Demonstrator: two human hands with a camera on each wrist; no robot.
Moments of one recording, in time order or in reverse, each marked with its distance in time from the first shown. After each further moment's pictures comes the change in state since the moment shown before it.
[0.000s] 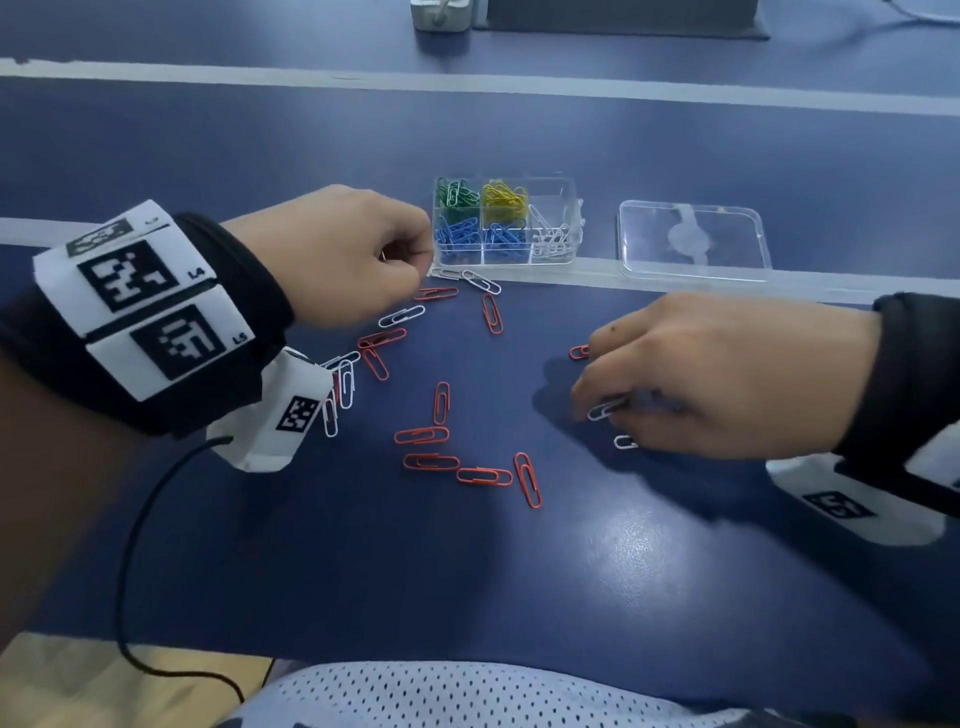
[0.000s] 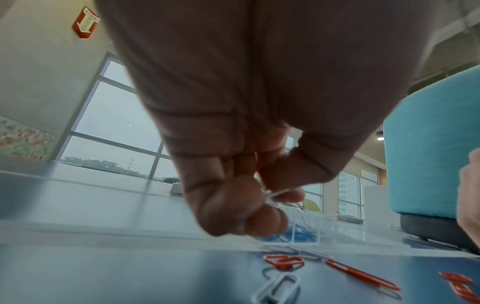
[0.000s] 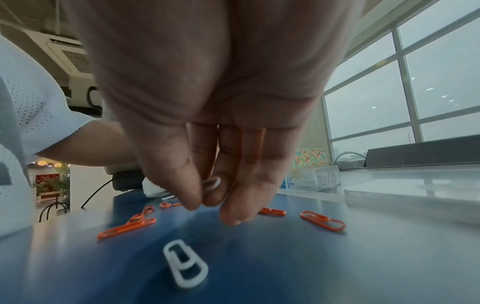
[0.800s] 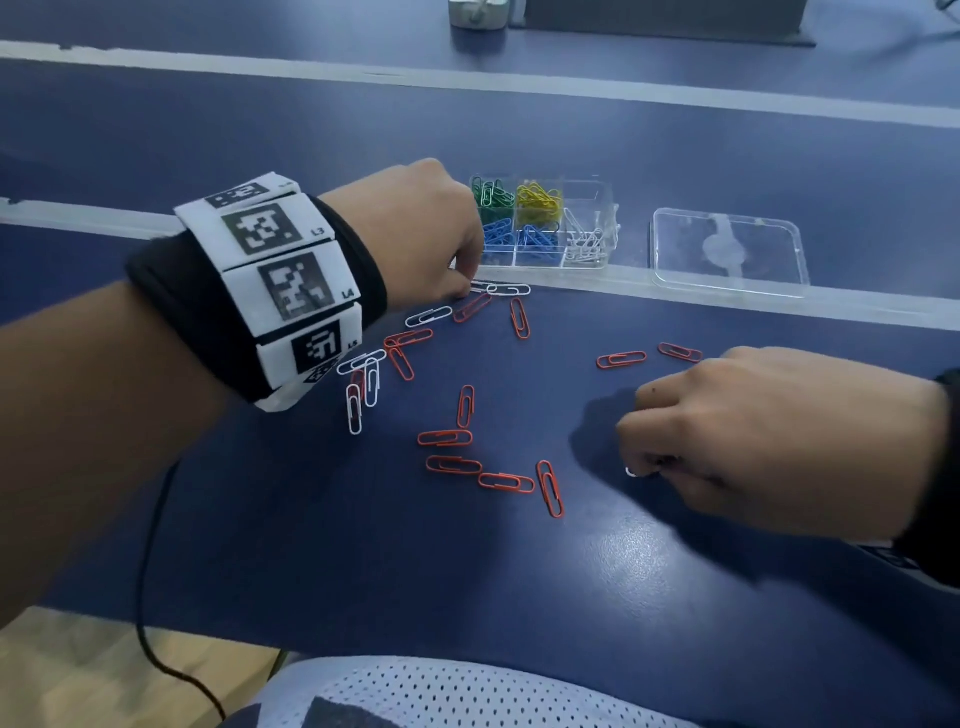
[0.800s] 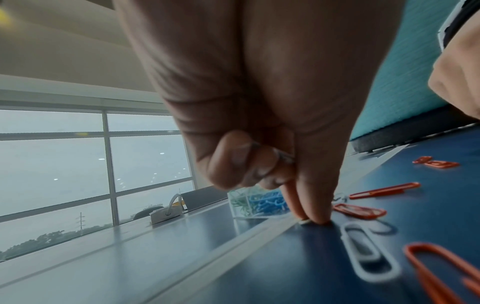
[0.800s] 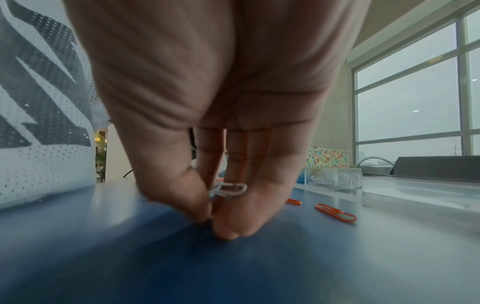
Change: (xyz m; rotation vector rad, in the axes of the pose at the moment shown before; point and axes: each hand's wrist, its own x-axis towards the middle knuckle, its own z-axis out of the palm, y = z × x) left_hand 0.024 0.006 0.004 0.351 0.038 0.218; right_hand -0.009 -0.026 0.000 -0.204 -0.226 0.136
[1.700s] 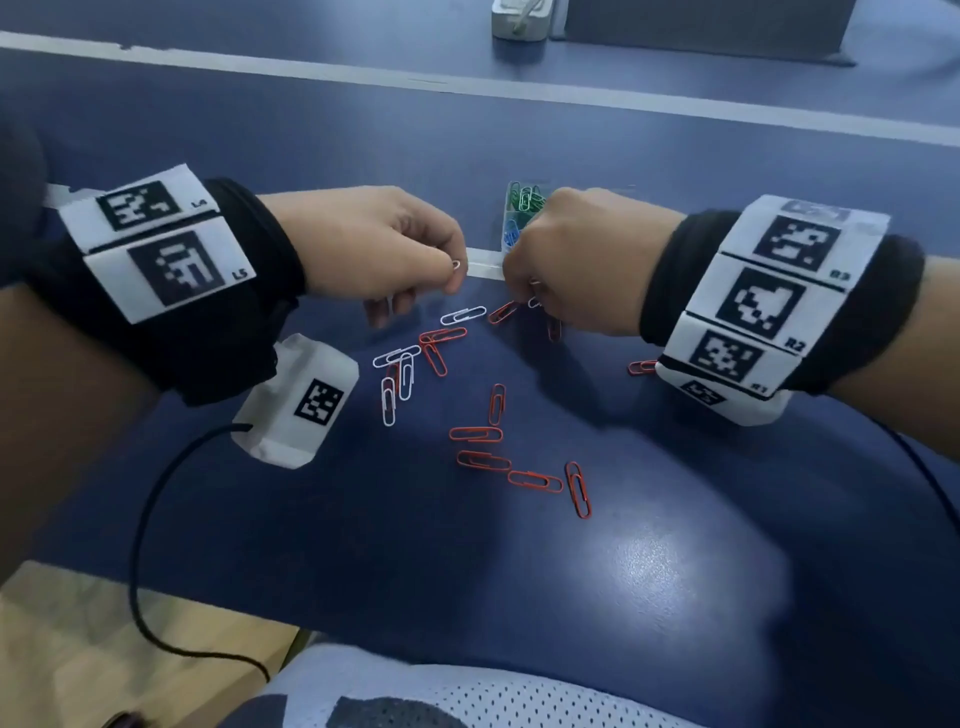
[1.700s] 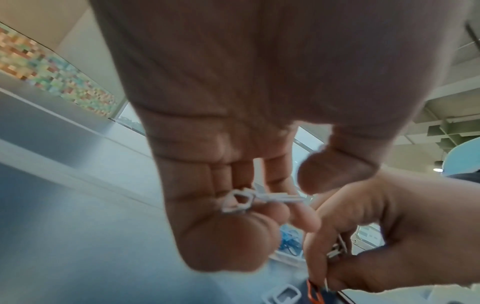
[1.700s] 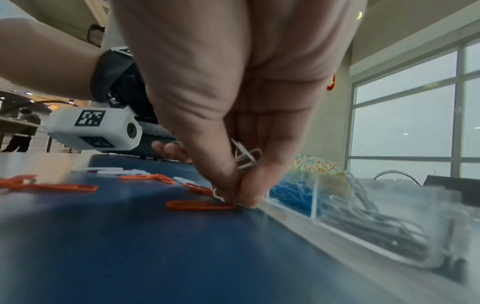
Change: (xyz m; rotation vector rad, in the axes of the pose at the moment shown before) left_hand -0.038 -0.031 -0.004 -0.715 -0.221 -0.315; right_hand 0.110 0.006 -0.056 -0.083 0.337 0.092
